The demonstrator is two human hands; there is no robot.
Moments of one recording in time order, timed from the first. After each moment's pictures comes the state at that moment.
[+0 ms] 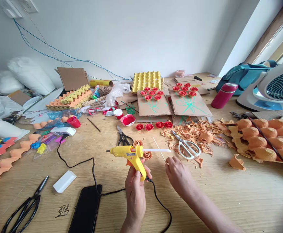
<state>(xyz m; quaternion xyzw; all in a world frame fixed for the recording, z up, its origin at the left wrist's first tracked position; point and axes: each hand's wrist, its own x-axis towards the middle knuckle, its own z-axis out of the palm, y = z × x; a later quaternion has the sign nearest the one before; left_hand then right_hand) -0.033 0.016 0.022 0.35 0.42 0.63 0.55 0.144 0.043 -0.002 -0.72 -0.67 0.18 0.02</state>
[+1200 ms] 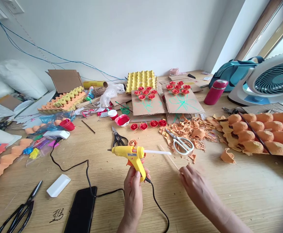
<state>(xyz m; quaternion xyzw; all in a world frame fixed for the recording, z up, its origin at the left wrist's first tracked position) -0.030 0.013 0.011 0.41 0.46 0.57 0.54 0.209 -0.019 -0.038 -0.67 -0.73 0.02 0.13</state>
